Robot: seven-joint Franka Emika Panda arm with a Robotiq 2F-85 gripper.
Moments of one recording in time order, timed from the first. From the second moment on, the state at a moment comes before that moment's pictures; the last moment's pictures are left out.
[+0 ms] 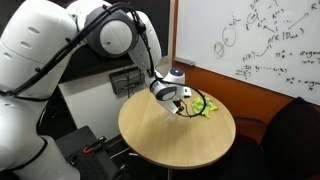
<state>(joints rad) -0.38 0.65 0.30 -2.05 0.15 2.94 -0.33</state>
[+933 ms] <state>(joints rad) -0.59 0.66 0.56 -2.09 0.15 3.02 -0.53</state>
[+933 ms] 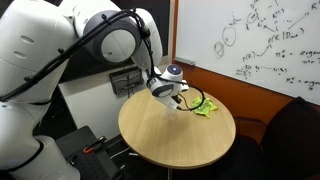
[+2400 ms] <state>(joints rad) -0.04 0.82 0.05 -1.88 0.09 3.34 -0.07</state>
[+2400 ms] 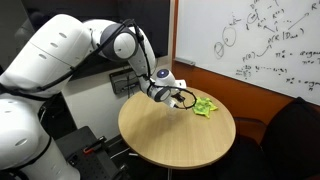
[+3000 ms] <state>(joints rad) 0.02 0.80 -0.01 -1.88 0.10 3.29 -0.03</state>
